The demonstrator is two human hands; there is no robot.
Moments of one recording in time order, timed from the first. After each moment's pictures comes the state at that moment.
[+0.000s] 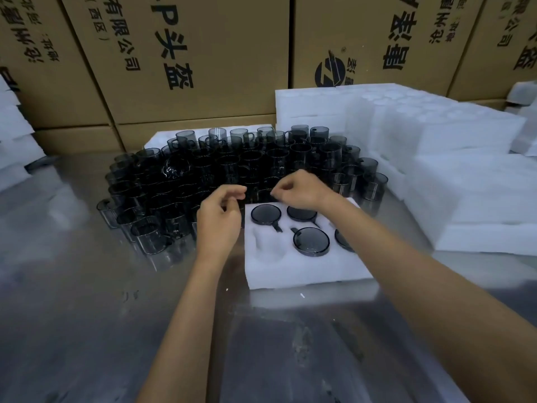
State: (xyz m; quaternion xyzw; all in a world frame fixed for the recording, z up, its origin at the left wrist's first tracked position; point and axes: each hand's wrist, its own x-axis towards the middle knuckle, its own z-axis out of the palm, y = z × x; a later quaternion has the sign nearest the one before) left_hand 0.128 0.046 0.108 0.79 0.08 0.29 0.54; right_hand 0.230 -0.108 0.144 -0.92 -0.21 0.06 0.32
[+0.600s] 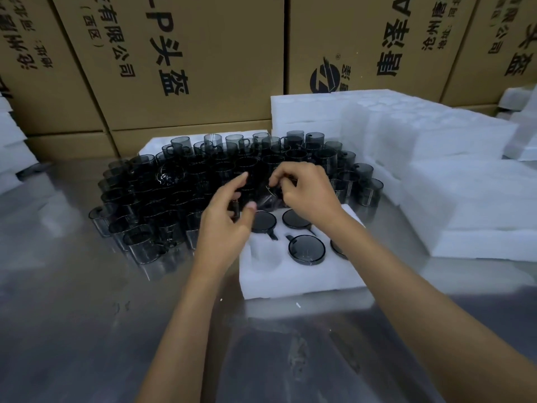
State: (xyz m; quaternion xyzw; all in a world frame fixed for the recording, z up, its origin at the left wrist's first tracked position) left_hand 0.120 0.037 0.116 0.81 -0.02 0.28 0.51; right_hand 0.201 -0.117 0.154 -0.86 -0.27 -0.18 0.41
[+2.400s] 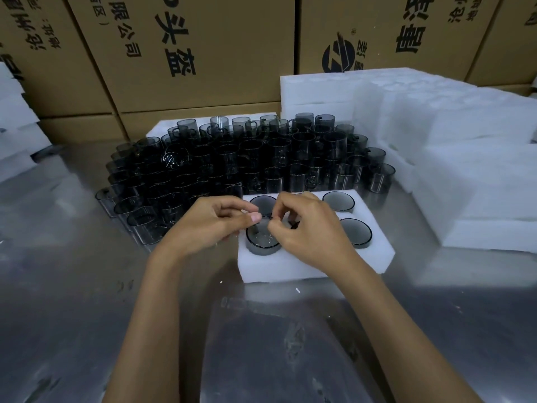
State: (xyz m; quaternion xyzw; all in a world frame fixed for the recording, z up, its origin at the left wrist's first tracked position) left_hand 0.100 0.064 0.131 0.83 0.00 0.03 0.55; right_hand 0.134 -0.129 0.111 -0.86 -0.29 -0.14 0.41
